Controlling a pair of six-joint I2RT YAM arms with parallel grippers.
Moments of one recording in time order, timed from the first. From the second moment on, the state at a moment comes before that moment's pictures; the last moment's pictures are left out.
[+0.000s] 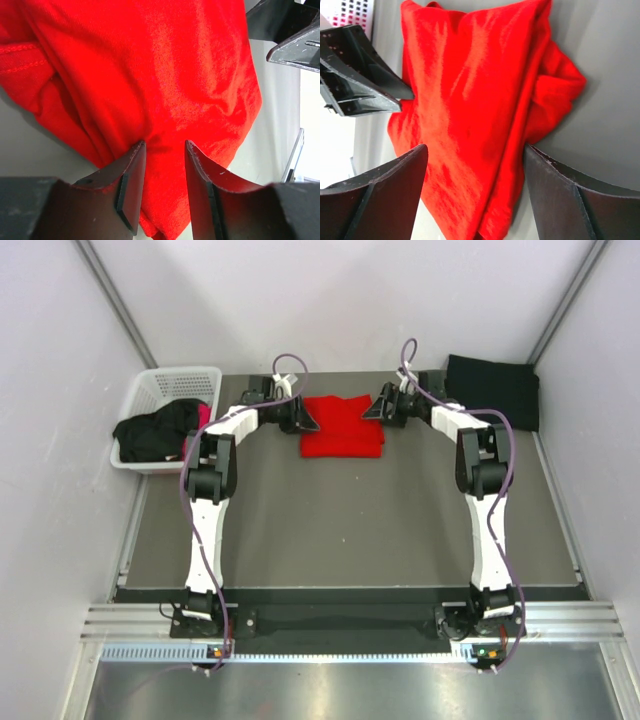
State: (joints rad) left arm -0.16 2.48 1.96 -0.27 0.82 -0.35; right arm 0.15 2.45 1.89 -0.12 -0.78 0.43
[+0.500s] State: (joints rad) left arm -0.17 2.48 1.97 -0.28 0.81 -0.32; right arm 0.18 2.51 1.94 -0.13 -0.80 0.44
